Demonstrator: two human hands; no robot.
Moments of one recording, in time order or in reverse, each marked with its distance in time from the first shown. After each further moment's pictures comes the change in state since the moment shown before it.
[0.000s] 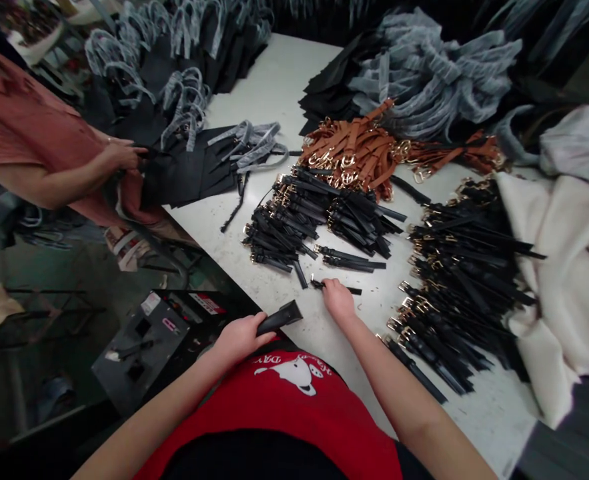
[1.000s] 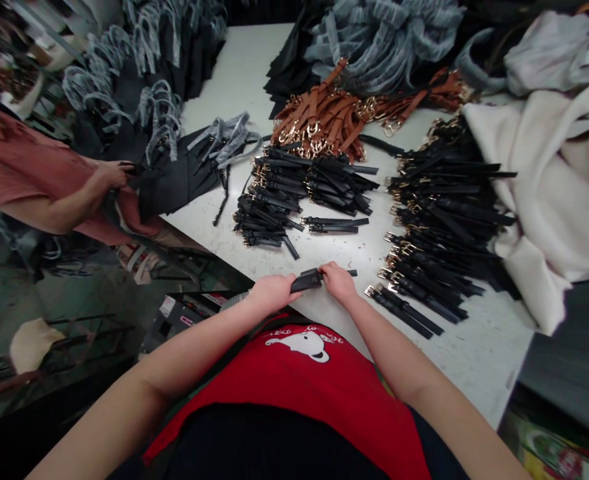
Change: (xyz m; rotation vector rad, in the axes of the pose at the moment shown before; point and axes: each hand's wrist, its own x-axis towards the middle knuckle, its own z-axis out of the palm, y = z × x) left_hand 0.033 0.086 -0.014 0.267 0.029 0.209; right_hand -0.057 0.030 0.026 0.206 0.024 -0.048
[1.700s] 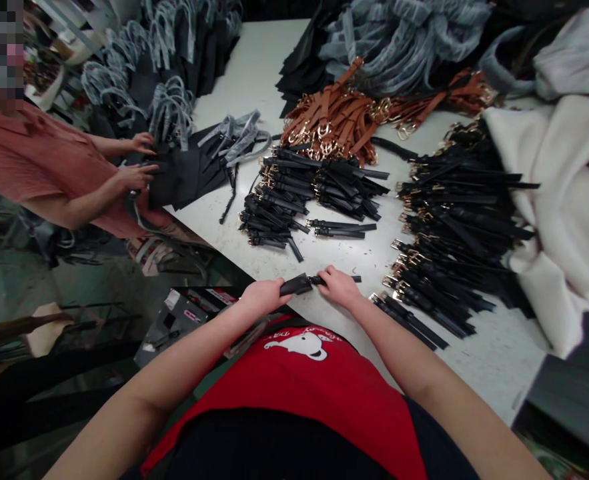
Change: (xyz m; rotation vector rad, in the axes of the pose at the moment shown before) left_hand -0.011 -0.015 0.004 -0.075 -0.104 -0.213; right_hand -0.001 -0.014 -0.019 -0.192 -0.115 -0.202
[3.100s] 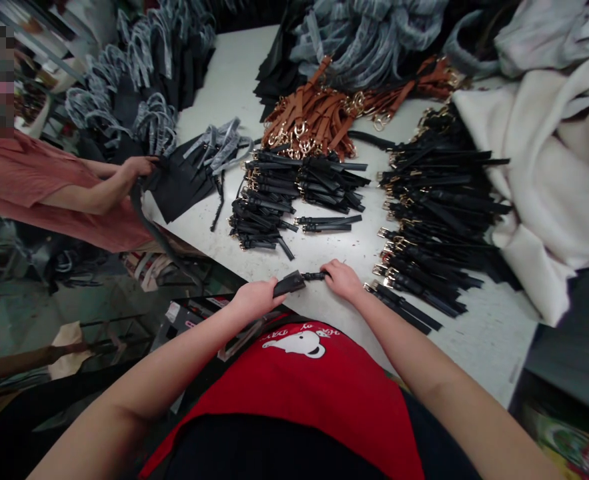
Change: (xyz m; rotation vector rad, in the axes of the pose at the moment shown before) left_hand -0.008 0.011 -0.016 0.140 -0.014 0.072; right_hand -0.014 0.032 0.010 0.150 0.088 0.063
